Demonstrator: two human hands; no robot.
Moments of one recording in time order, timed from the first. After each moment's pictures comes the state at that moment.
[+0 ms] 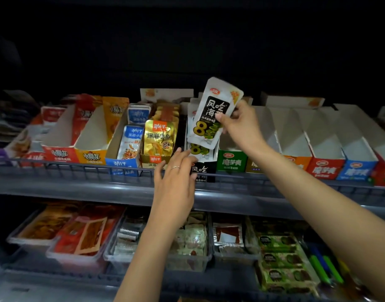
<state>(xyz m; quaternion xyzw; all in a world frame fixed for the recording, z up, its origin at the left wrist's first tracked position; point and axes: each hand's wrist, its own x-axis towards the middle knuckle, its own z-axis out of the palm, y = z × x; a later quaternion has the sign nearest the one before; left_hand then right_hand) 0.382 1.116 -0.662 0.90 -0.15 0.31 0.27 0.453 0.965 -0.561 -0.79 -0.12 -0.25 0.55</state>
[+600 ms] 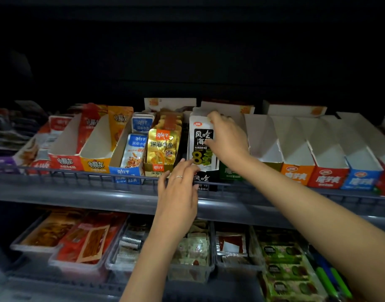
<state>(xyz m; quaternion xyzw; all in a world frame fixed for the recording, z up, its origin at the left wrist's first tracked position) 0.382 1.115 -0.664 0.90 -0.16 0.30 0.27 0.466 0.986 -0.572 -0.93 -0.13 -0.32 0.15</state>
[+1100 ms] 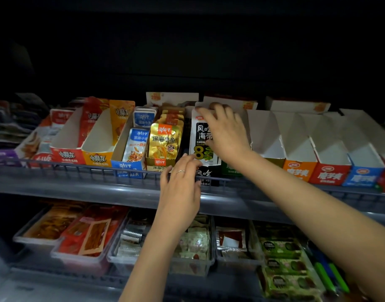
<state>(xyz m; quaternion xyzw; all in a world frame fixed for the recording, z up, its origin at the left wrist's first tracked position) 0.381 1.114 -0.663 0.90 -0.16 0.30 0.27 0.468 0.988 -0.576 -0.92 -0.17 -0.35 -0.02</state>
